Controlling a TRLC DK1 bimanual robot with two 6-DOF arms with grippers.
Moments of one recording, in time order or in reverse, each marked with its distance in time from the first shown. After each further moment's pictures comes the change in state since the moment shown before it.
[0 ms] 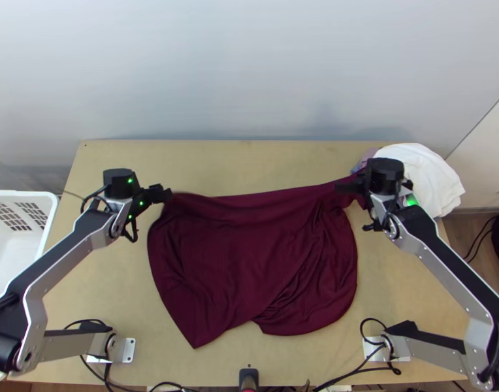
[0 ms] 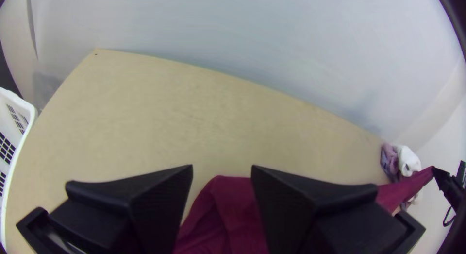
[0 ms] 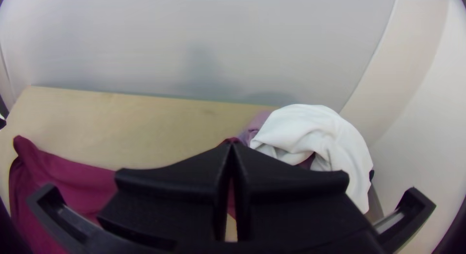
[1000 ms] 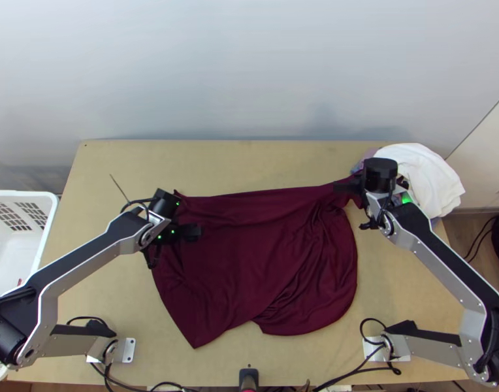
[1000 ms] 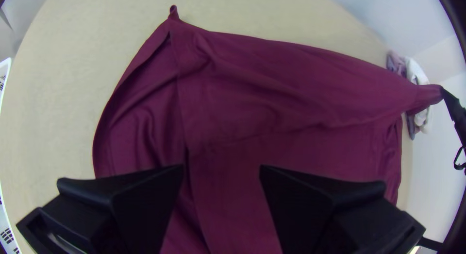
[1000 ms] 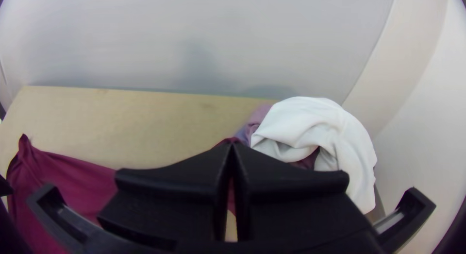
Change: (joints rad) left arm -0.280 0.067 0.047 -0.448 0.056 -0.142; right arm -0.010 0.050 -0.007 0.023 0.002 0.018
